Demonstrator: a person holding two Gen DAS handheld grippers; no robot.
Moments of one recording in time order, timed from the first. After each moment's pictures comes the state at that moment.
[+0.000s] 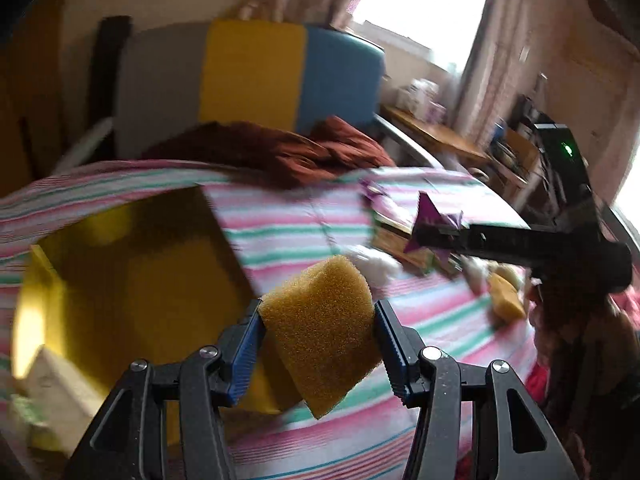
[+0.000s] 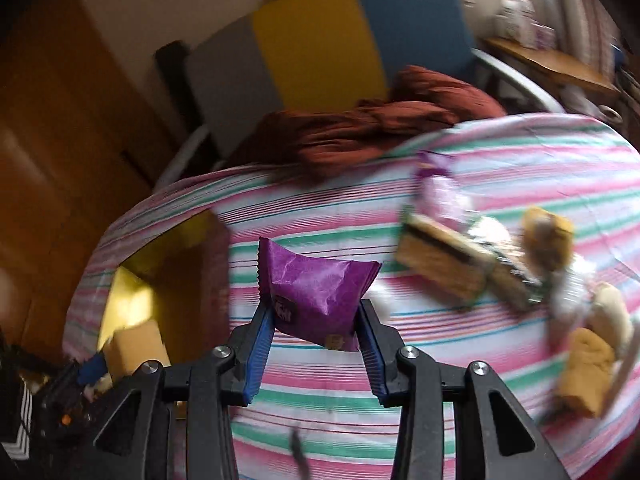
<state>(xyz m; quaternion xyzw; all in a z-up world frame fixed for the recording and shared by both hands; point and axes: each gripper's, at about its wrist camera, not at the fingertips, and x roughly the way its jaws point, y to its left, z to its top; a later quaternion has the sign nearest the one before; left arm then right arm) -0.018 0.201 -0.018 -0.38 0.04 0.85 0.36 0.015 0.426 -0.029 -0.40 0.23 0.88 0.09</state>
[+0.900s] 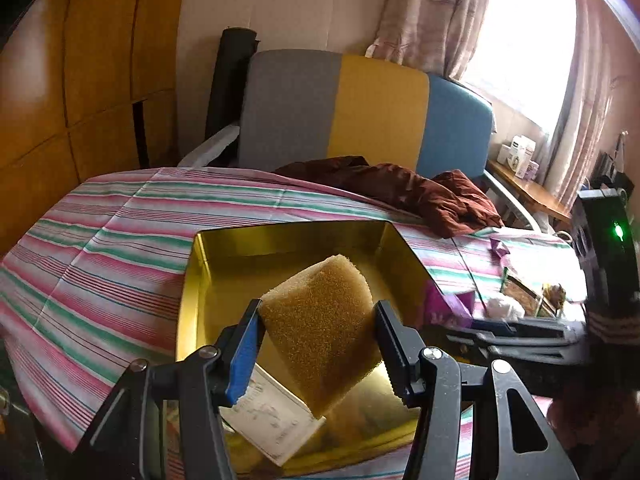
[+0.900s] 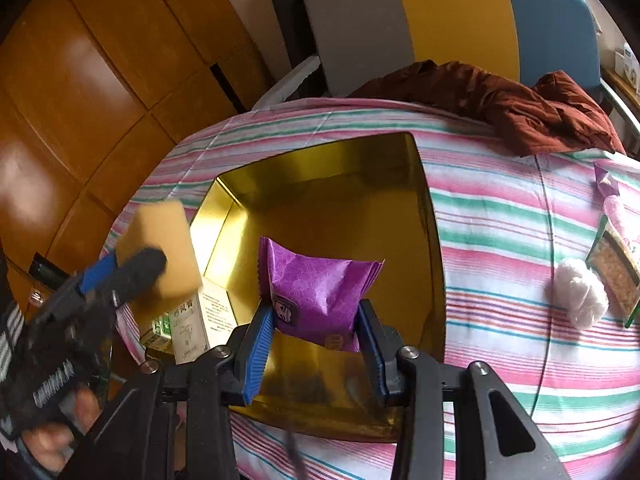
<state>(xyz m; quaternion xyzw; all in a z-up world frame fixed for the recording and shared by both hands) -0.068 0.063 -0.015 -0.34 0.00 0.92 0.20 -0.055 0.265 -0.051 -0.46 0.17 0.87 -0.06</state>
